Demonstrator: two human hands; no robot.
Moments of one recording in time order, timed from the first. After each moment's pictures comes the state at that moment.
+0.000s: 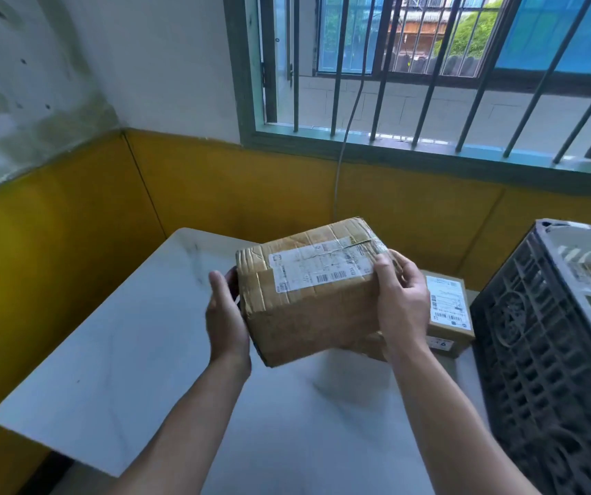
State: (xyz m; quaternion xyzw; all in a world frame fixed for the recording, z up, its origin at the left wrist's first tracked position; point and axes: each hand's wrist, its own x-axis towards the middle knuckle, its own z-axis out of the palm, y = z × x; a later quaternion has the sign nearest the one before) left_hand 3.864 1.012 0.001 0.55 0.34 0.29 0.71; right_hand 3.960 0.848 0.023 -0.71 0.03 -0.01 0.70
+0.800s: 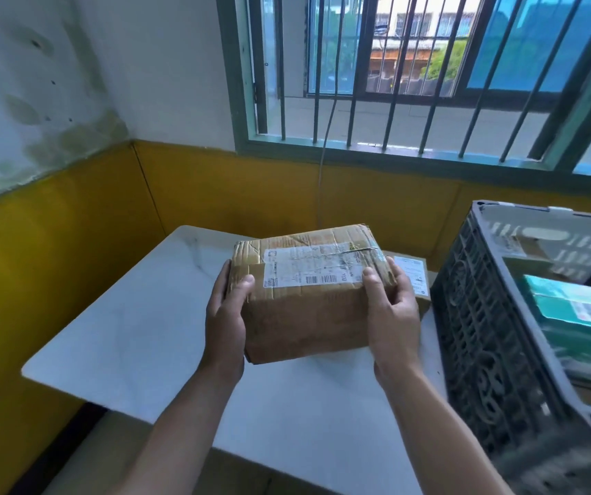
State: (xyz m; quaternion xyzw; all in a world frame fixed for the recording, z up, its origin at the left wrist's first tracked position) left_hand 3.764 0.934 0.030 0.60 0.24 0.26 0.72; right_hand 3.848 0.772 0.030 -0.70 -0.01 0.00 0.72
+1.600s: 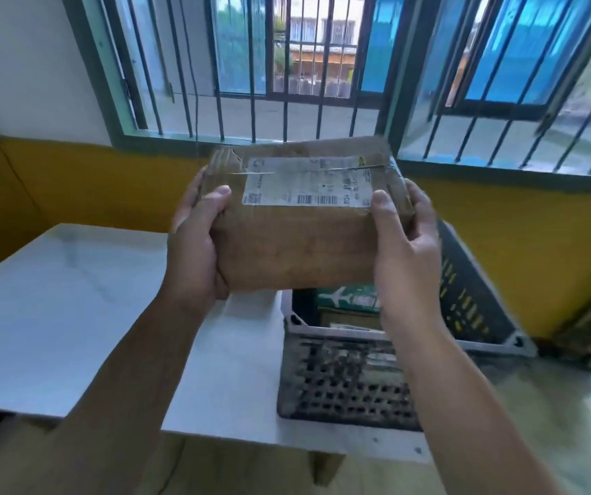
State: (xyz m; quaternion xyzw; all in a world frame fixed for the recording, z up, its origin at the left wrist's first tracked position) left_hand 3.789 0.669 0.136 0.57 0.09 0.26 0.78; right_hand 3.821 0.475 0.142 -0.69 -0.03 -0.15 0.71
